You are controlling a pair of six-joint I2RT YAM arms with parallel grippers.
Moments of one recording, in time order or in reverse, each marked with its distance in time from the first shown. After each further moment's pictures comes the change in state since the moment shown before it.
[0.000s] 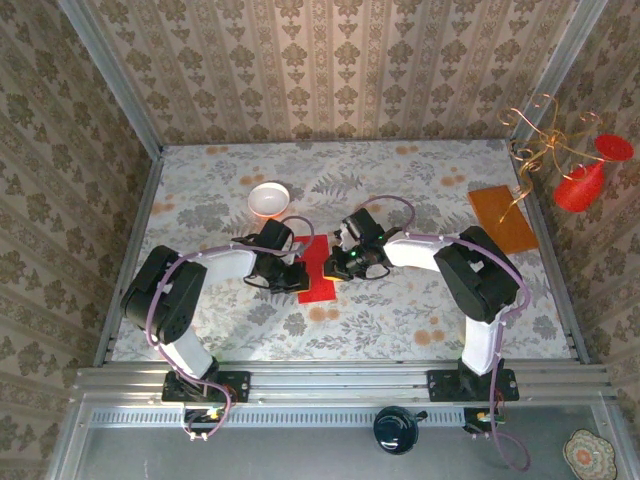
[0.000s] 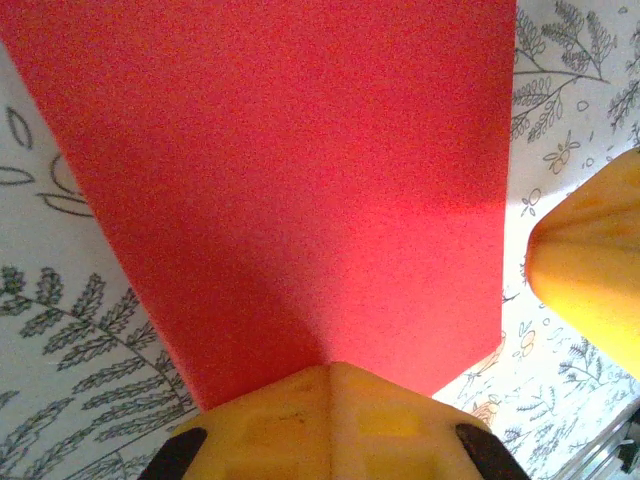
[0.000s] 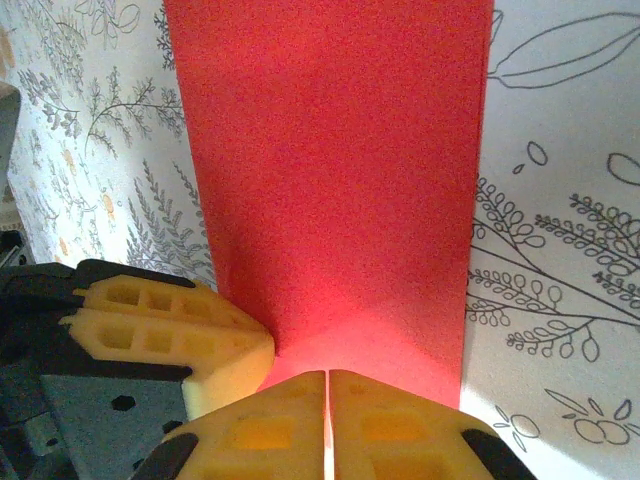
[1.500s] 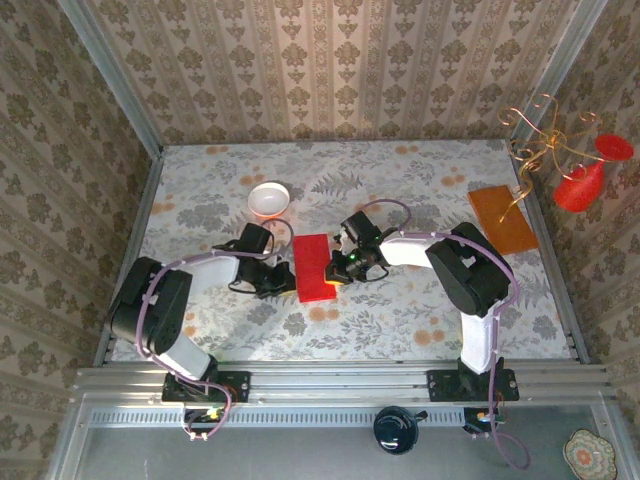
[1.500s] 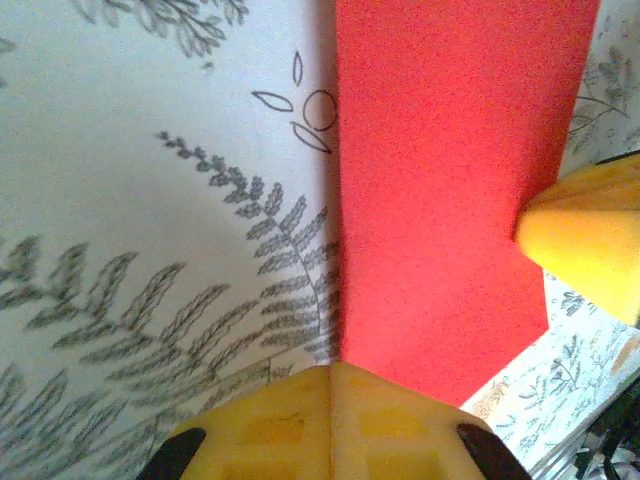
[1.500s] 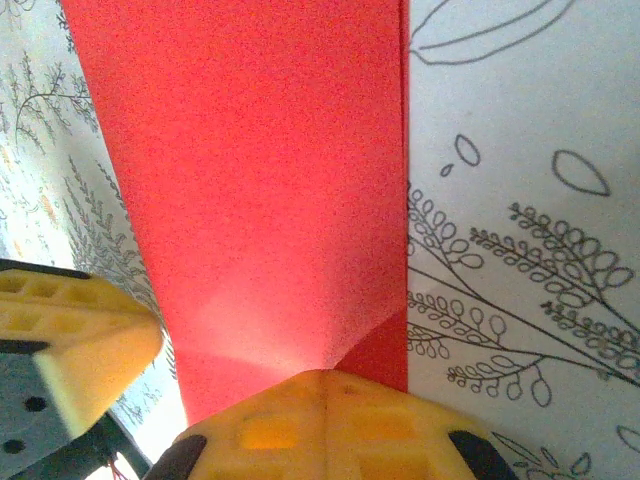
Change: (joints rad) left arm 0.112 -0.107 -0.116 0.031 0.053 -0.047; right arm -0.011 0.066 0.015 -0.045 0.011 -0.026
